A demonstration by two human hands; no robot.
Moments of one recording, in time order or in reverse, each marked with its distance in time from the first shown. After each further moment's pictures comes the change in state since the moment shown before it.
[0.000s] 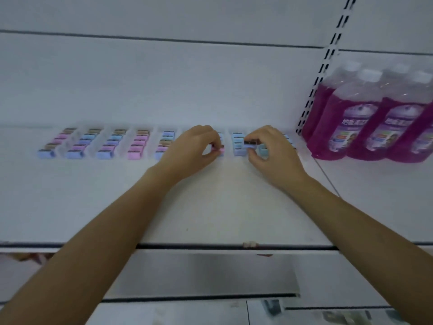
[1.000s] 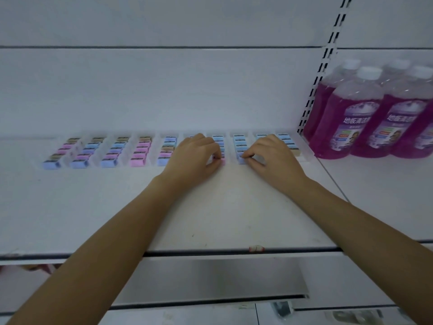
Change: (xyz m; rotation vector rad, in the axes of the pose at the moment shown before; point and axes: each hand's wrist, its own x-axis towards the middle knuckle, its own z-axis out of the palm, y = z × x) left_hand -0.004 0.000 0.006 0.184 -0.028 -0.033; right_hand 0.000 0.009 0.010 -0.109 -0.017 -0.096
